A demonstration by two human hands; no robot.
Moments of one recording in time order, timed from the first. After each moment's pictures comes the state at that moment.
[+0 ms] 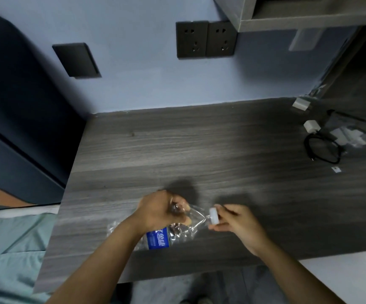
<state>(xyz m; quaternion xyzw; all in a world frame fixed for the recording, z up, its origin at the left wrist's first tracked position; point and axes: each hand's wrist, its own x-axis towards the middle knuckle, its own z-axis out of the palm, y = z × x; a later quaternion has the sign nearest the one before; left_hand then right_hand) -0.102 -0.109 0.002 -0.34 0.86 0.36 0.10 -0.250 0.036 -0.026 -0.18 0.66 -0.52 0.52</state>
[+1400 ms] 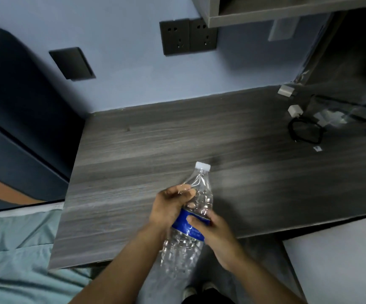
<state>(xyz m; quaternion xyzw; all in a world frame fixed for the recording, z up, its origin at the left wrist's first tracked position) -0.118 -0.028 0.009 -0.49 0.48 0.70 -0.17 -0.182 0.079 -0.021 -0.14 0.61 -0.58 0.52</state>
